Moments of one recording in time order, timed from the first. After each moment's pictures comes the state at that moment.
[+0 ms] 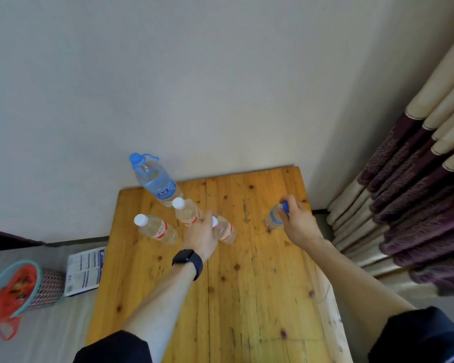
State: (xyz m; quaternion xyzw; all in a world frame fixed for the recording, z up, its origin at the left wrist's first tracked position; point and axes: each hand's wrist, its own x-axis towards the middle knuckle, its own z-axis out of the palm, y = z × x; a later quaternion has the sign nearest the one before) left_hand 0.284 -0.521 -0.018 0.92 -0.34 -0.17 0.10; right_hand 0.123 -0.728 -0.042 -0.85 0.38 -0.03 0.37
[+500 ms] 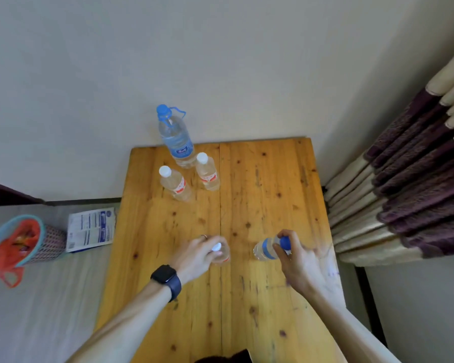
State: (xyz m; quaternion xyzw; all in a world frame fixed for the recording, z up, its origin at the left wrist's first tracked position) left_hand 0.228 -0.354 -0.015 0.84 -0.44 -0.29 0.11; right_hand 0.027 -0.541 -0.023 -0.83 0.40 0.00 0.39
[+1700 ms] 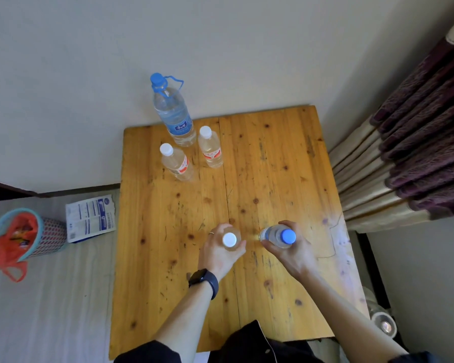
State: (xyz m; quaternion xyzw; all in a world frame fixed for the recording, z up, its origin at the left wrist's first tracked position) left_hand 0.177 -0.339 -0.083 0.89 -0.21 -0.28 0.29; right_hand 0.031 -0.486 -0.077 -0.71 0.49 -0.03 0.50
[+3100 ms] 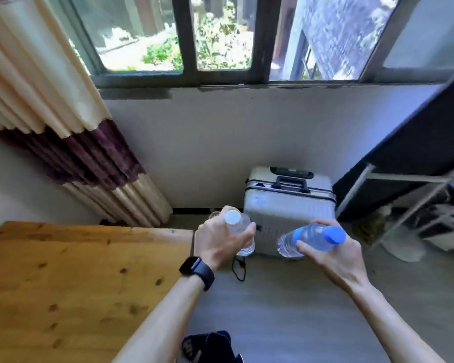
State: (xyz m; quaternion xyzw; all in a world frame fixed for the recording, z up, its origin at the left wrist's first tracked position) left_hand -0.207 -0.283 0.074 0.44 -0.85 -0.24 0.16; right_hand -0.372 -0.100 0.082 -0.29 0.86 -0.40 0.14
